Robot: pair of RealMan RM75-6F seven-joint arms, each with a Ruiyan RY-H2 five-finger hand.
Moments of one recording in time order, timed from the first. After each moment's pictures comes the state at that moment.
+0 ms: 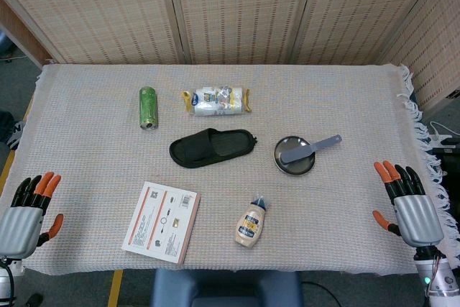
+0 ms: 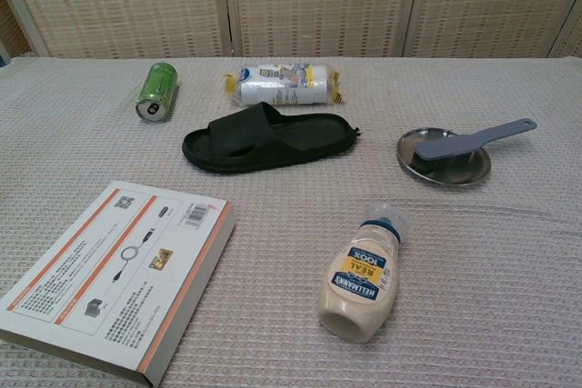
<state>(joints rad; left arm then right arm) -0.10 -1.18 -0.03 -1.54 1.56 1.53 0.12 0.10 -1.17 0.04 -1.59 -1.54 1.47 -0.12</state>
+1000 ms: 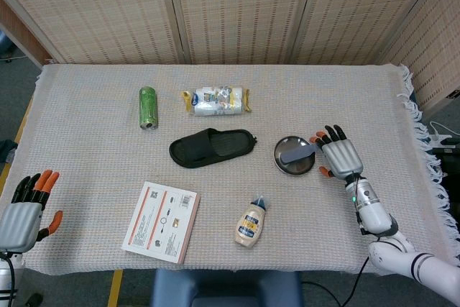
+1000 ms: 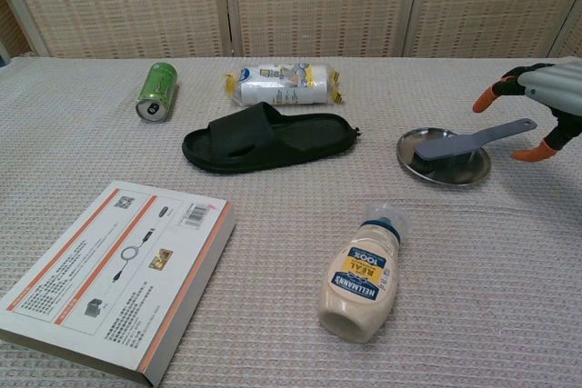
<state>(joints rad) -0.12 -1.19 -0.05 -1.51 1.50 1.47 0.08 0.58 -1.49 0.21 -1.16 -1.29 0.88 -0.24</state>
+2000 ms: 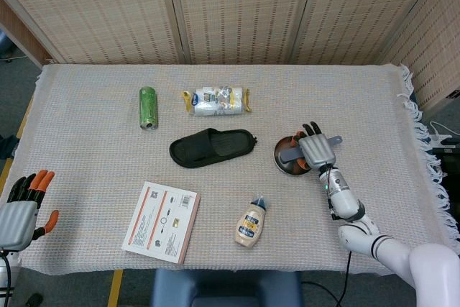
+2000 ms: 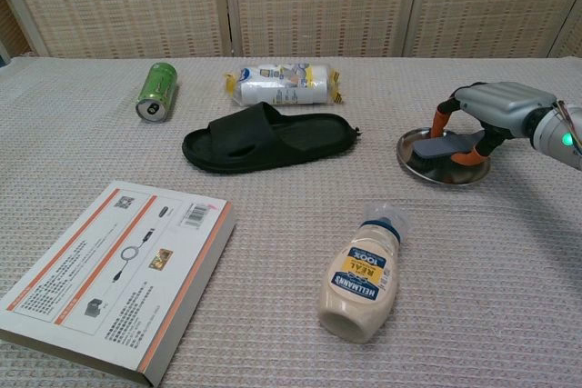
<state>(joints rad) -0.13 -1.18 -0.06 -1.51 1.46 1.43 0.06 0.72 -1.71 0.21 -0.87 -1.25 0.81 -0.15</state>
